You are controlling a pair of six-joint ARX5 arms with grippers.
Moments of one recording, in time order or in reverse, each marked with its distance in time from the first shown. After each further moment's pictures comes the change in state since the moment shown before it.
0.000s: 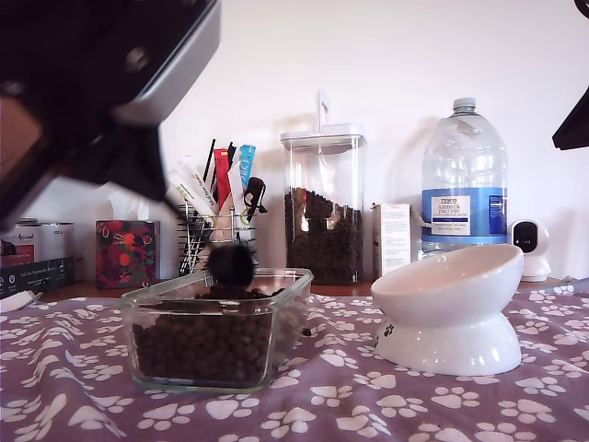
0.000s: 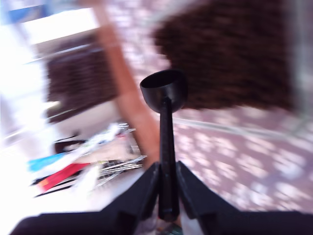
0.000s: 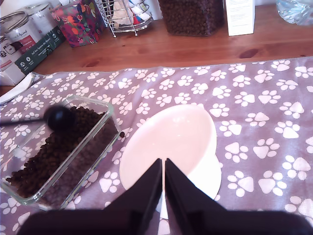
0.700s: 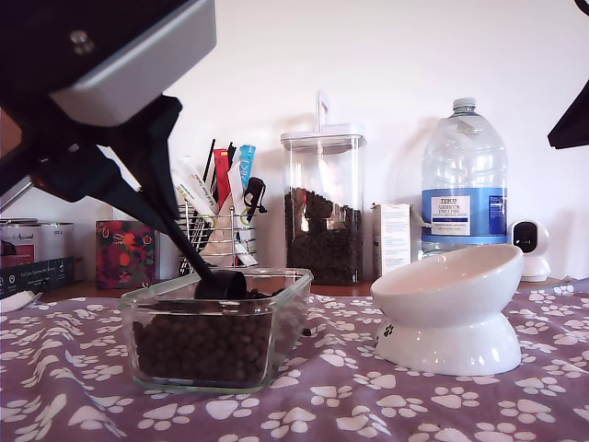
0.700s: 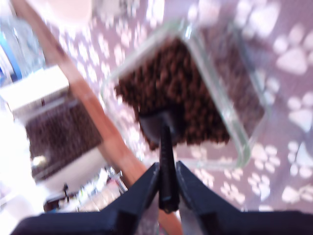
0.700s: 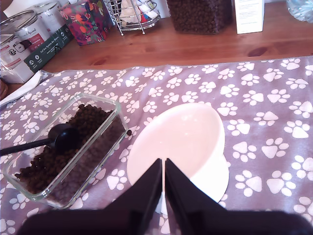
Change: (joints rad) left arm -0.081 -0.011 0.027 -0.114 0.153 0.041; right arm 0.000 0.000 0.000 -0.001 -0.030 0.001
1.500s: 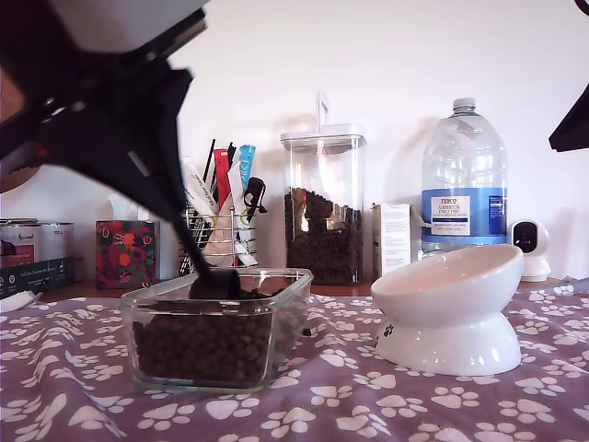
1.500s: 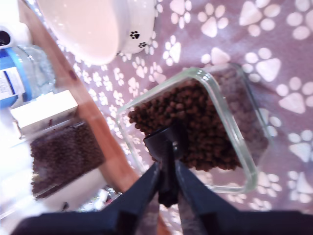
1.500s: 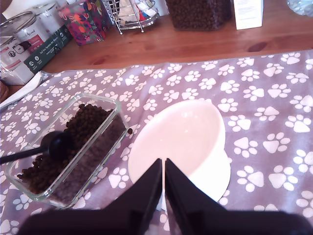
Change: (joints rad) left arm -0.015 0.000 0.085 -0.179 0.036 -0.142; right arm 0.000 0.000 0.000 -0.012 -0.001 0.026
